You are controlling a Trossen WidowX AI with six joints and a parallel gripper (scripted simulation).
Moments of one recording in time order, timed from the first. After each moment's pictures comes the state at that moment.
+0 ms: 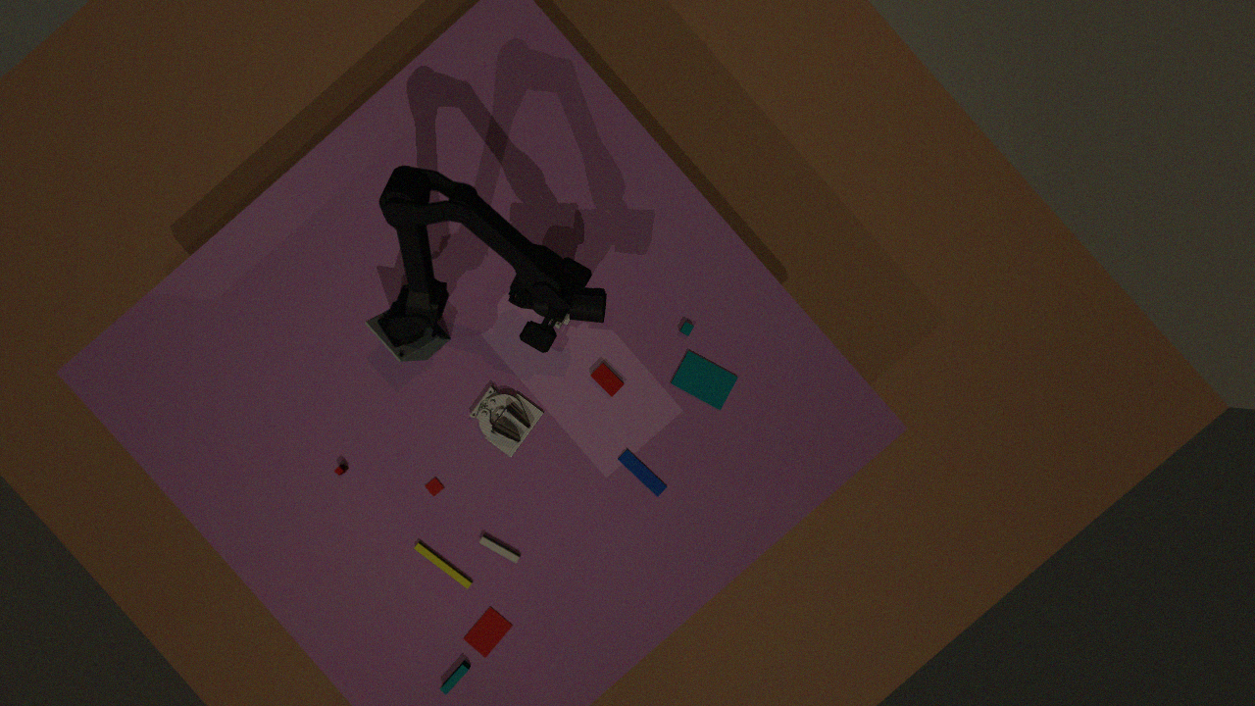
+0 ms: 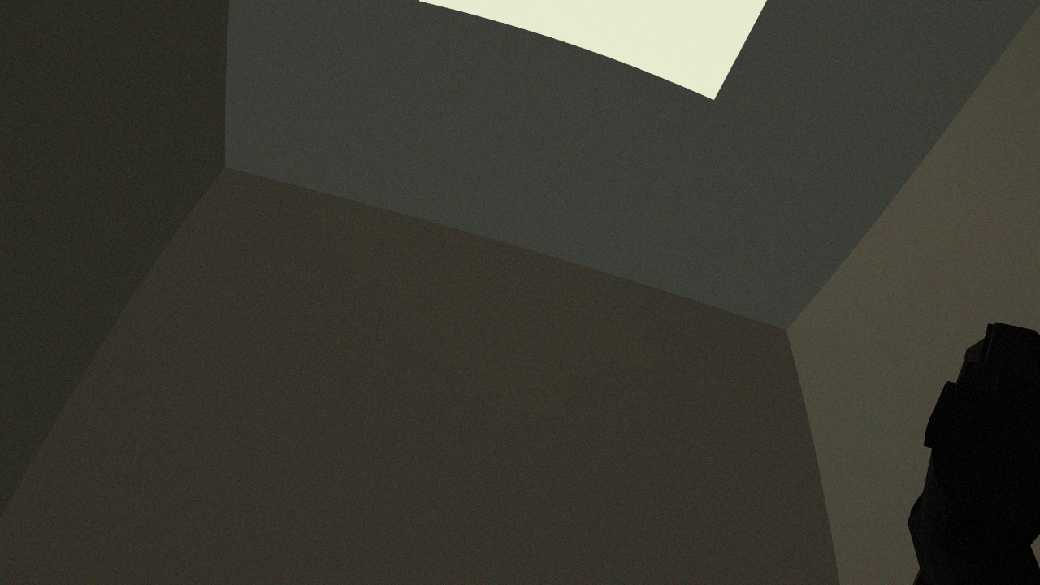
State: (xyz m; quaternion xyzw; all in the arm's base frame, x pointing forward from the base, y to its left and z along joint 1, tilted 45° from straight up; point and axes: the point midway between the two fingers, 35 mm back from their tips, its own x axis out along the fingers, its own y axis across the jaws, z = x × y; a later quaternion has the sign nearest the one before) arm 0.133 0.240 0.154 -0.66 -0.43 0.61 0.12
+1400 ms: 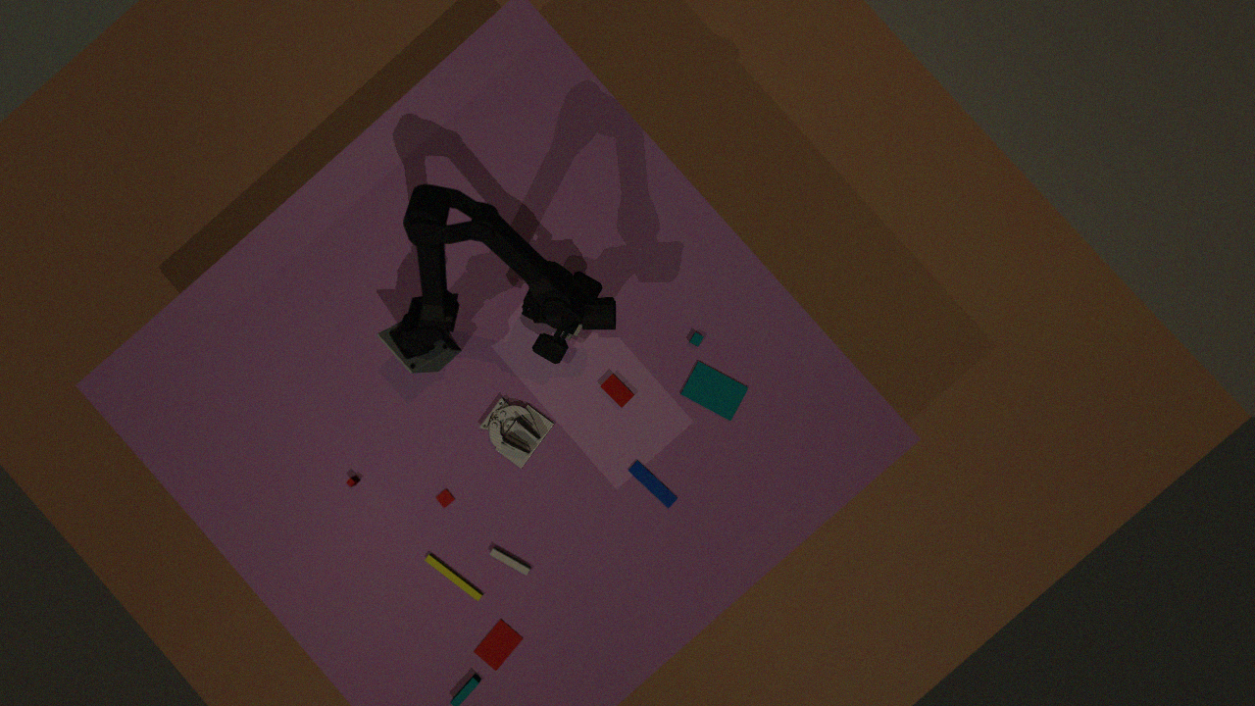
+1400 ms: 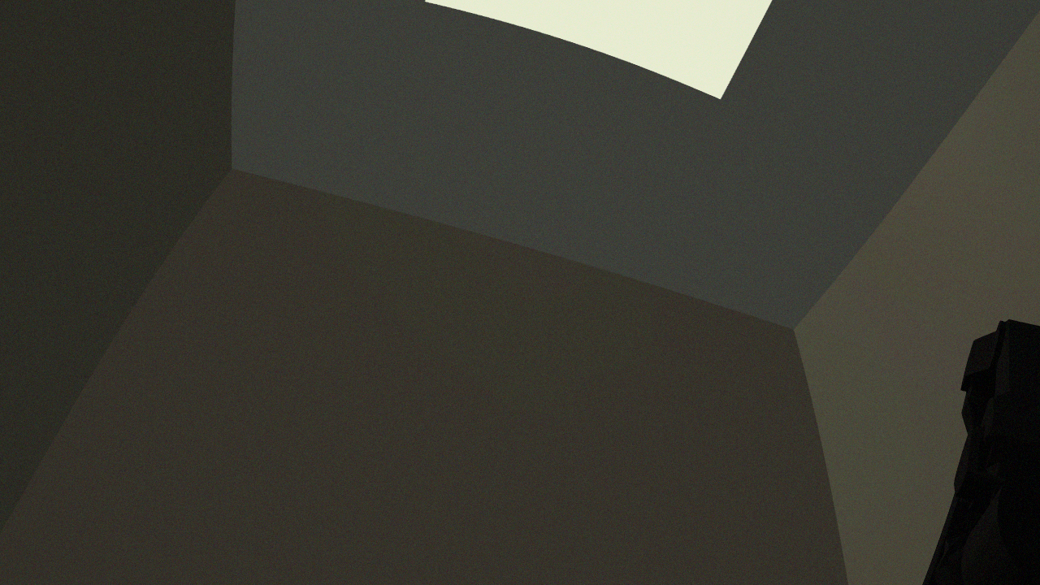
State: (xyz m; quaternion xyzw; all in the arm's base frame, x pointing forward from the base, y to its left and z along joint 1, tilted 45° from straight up) arm 0.130 0.262 0.132 -0.66 -0.43 0.61 0.12
